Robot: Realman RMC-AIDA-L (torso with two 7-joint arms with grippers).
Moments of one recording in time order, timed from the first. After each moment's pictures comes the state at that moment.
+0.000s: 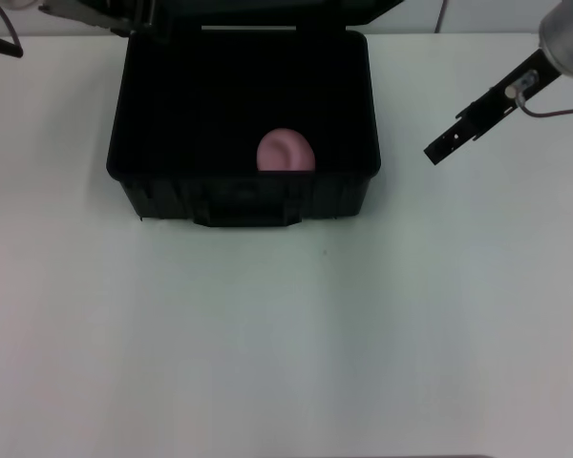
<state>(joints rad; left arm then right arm) -0.71 -2.05 1.34 1.73 -0.39 -1.58 -0.04 0.90 1.96 -1.23 -0.92 0.55 1.47 -0.58</state>
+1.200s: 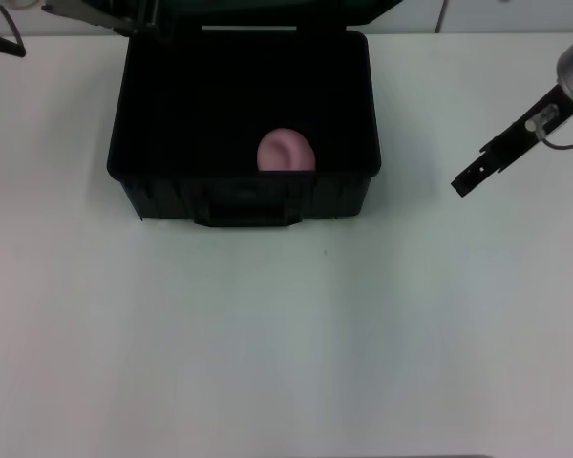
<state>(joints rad) -0.71 -2.05 1.34 1.73 -0.39 -1.58 -0.04 0.88 1.96 -1.22 -0.86 0.48 1.48 -0.57</state>
